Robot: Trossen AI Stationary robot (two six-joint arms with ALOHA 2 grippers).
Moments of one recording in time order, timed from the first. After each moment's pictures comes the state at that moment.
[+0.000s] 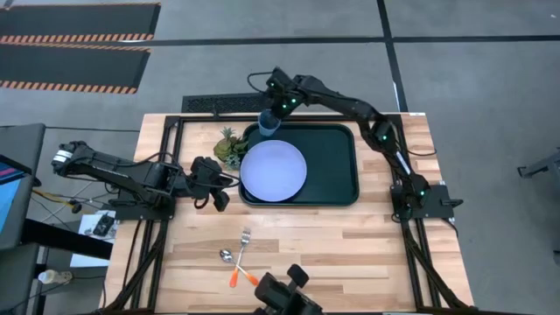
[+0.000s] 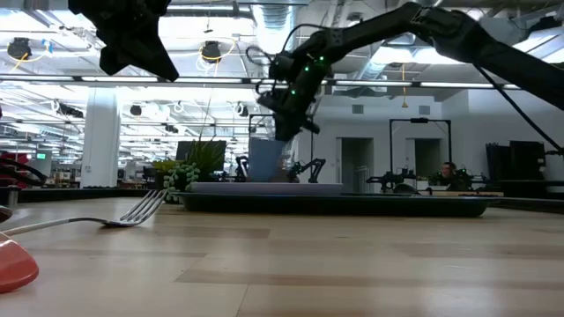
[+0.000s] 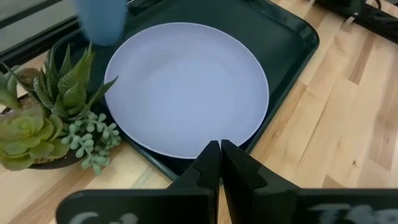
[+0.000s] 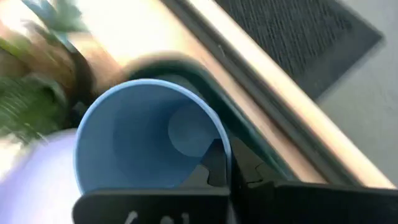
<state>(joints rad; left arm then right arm) -0.22 0.98 0.79 -0.62 -0.52 -0.72 -0.58 2.38 2.33 -0.98 -0.08 0.18</state>
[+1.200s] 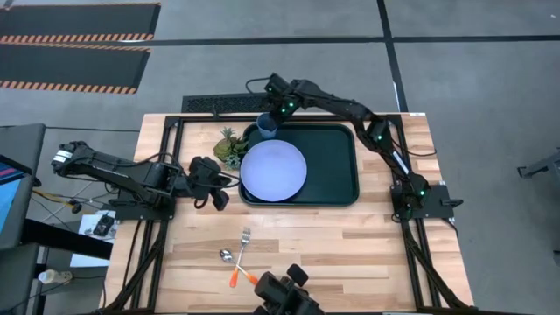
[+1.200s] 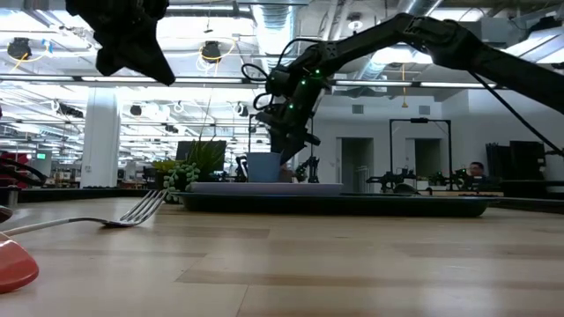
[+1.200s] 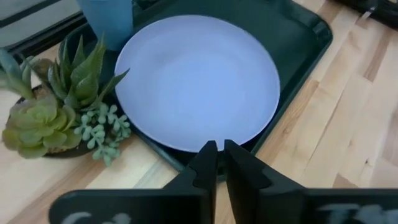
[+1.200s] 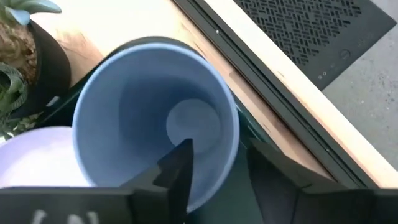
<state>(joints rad) -0.22 0.98 0.79 -0.67 -0.54 -0.75 -0.58 2.43 2.33 -0.97 -0.08 0.18</state>
